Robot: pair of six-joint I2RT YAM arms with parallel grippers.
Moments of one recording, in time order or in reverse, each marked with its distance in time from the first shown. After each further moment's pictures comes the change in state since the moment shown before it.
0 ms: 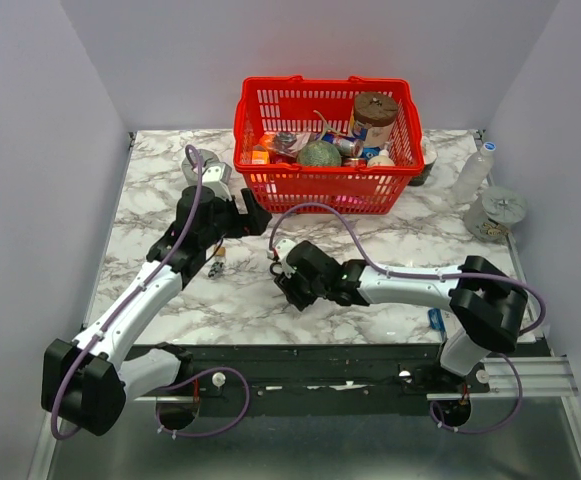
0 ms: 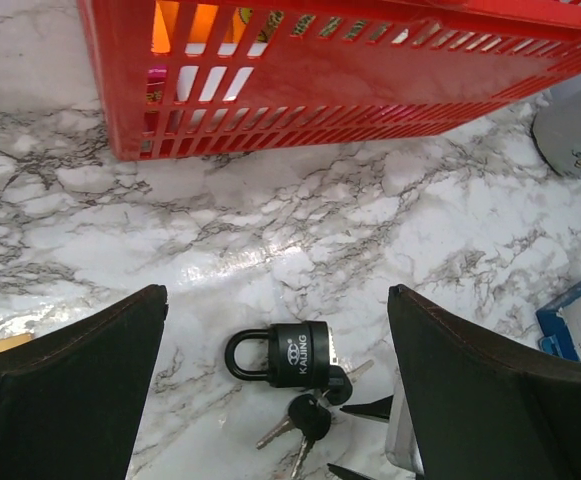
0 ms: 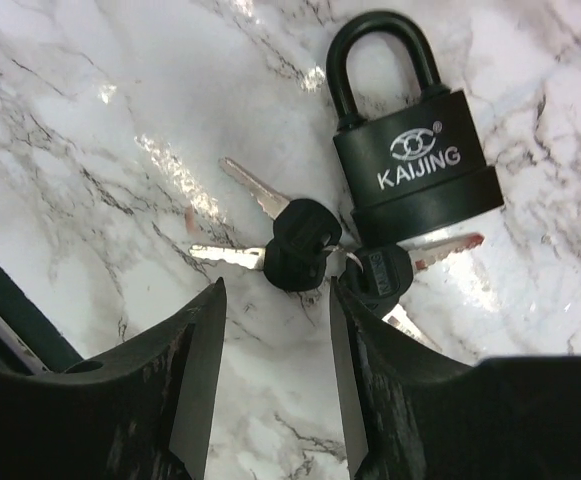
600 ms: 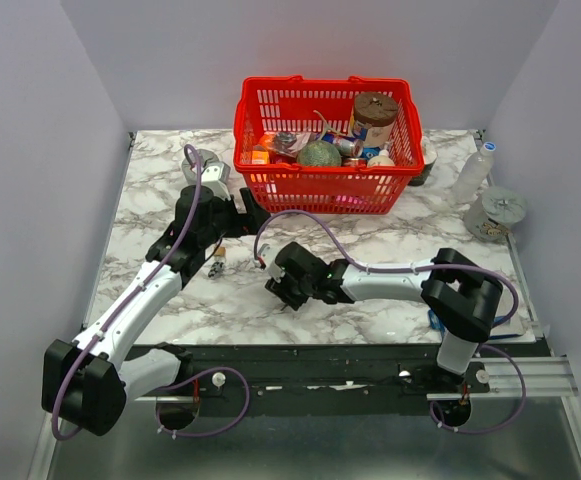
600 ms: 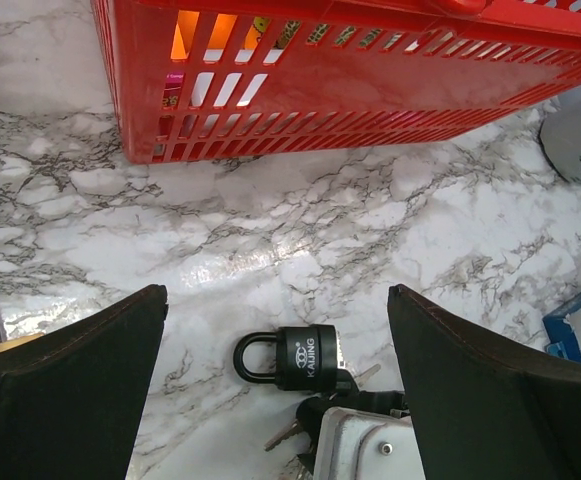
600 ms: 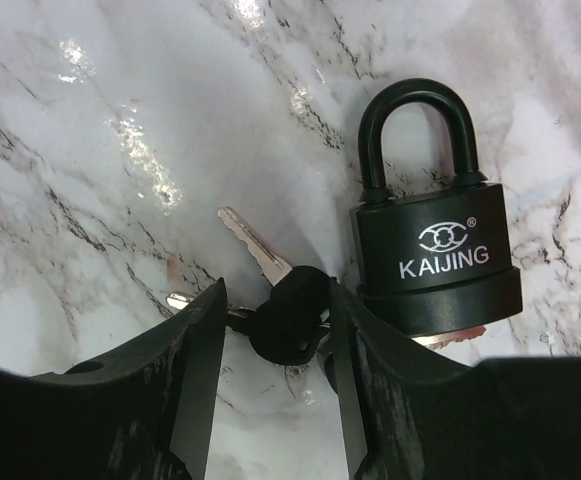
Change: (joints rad) left arm 0.019 0.000 0.000 0.000 0.001 0.000; right arm 0.000 0.137 0.061 0.064 -0.031 -0.189
